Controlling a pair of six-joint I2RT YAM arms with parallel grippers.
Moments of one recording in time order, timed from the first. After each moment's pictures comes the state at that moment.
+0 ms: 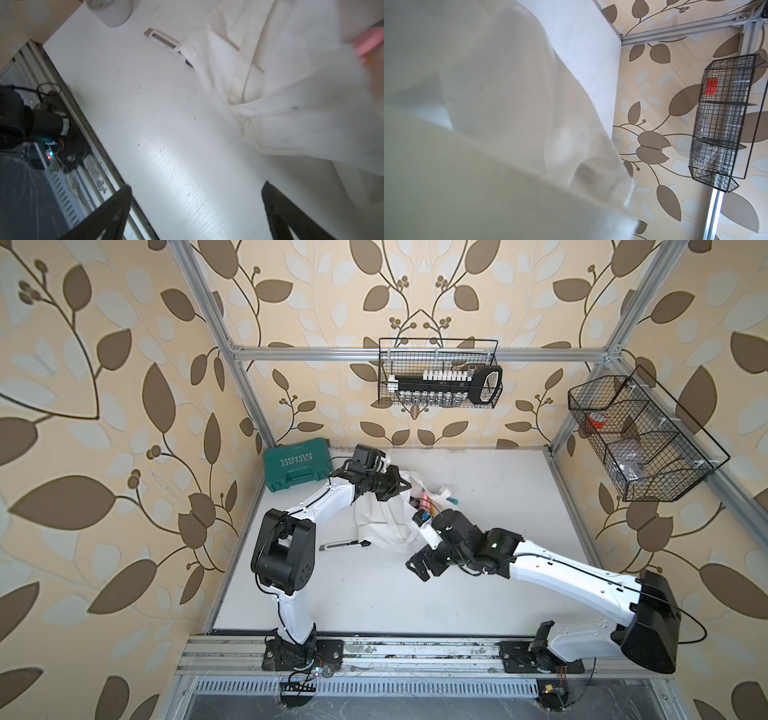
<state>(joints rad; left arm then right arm) -0.34 1.84 1.43 -0.31 0.68 -0.89 0.94 1.42 1.05 -0.54 -0.05 0.24</state>
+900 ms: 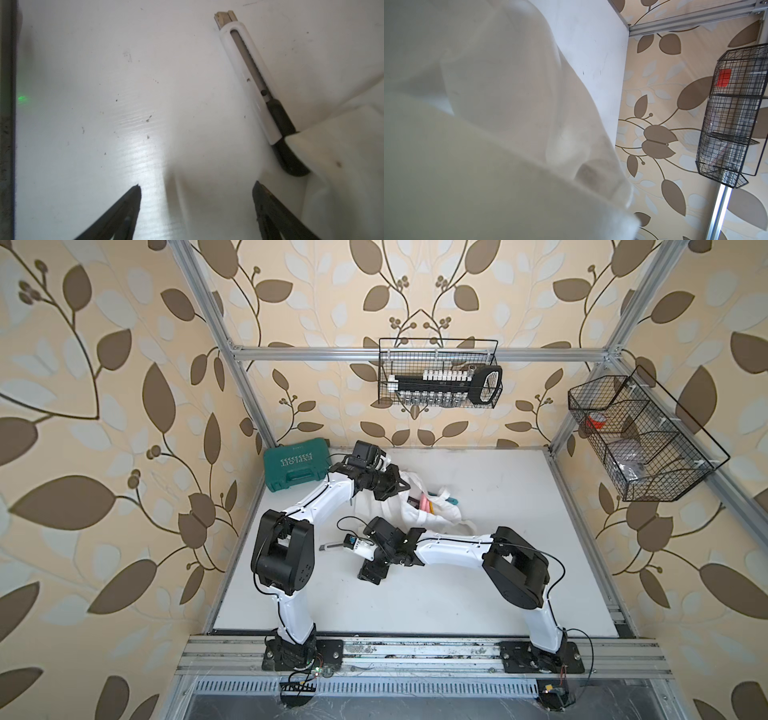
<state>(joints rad) -0.34 1.83 1.50 -0.47 0.68 -0.83 1.00 2.11 1.48 -0.30 -0.16 -0.20</state>
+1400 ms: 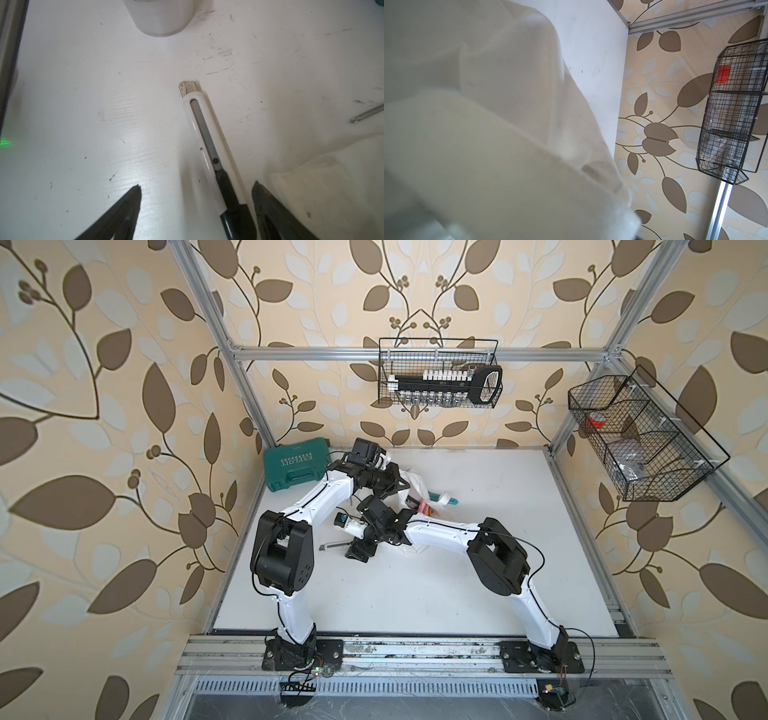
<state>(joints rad) -0.34 1.83 1.53 -0.51 0.68 -0.81 0.92 2.29 1.77 -0.35 -0.27 -0.25</state>
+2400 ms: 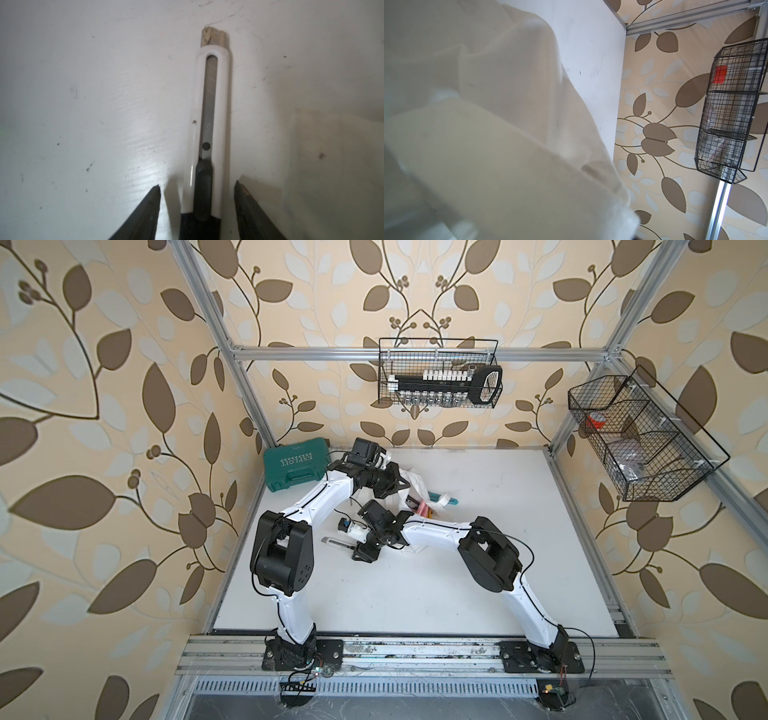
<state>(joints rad) -0.34 1.83 1.52 -0.49 0.68 -0.81 0.92 2.33 1.74 -0.41 -0.26 -0.22</state>
